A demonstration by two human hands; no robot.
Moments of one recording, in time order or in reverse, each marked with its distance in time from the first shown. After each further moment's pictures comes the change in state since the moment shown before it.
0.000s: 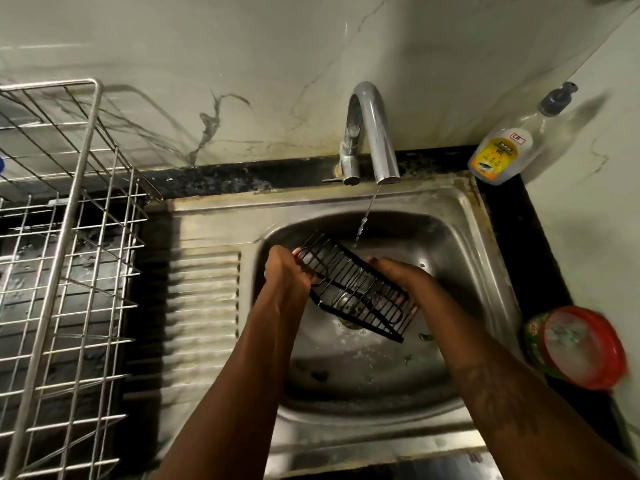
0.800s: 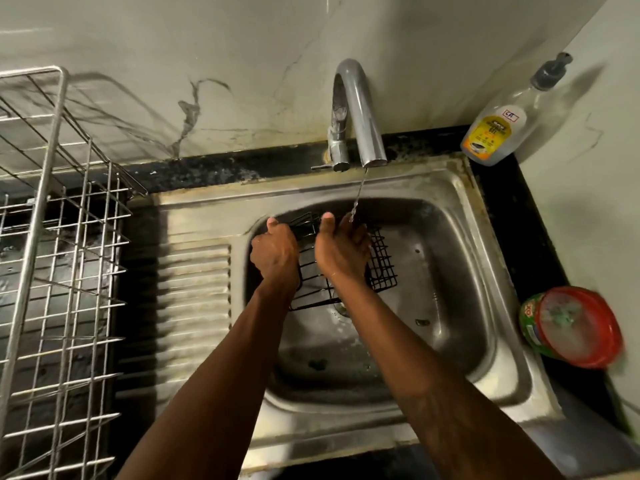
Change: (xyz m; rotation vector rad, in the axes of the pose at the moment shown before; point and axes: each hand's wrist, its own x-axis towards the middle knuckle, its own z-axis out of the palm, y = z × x) left_hand -0.015 -0.008 0.013 0.621 0.372 0.450; right_hand -0.012 -0.056 0.088 0.112 0.452 -0.264
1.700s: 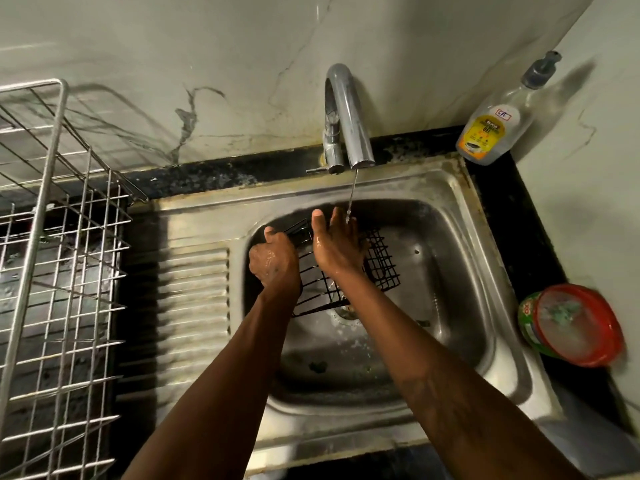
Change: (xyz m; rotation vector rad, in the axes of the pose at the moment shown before) left_hand -0.012 -0.001 -0.004 0.088 0.084 0.011; right_hand 0.009 0.000 -0.005 -0.050 -0.067 -0.241
